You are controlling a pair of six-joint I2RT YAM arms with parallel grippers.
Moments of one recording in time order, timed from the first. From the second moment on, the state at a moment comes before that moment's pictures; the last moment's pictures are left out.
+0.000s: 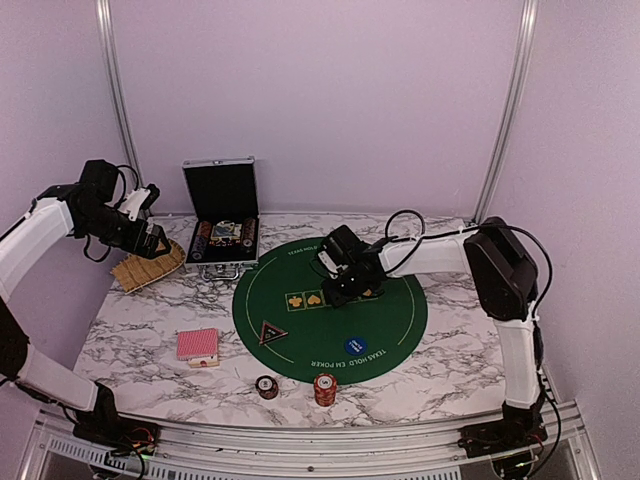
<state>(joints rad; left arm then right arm) -0.04 1.35 1.27 -0.88 0.25 0.25 0.76 2.16 1.54 -0.41 0.17 0.13</state>
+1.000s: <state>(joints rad) -0.04 1.36 1.27 -0.89 0.26 0.26 0.61 2.47 2.00 -0.42 0.18 0.10</state>
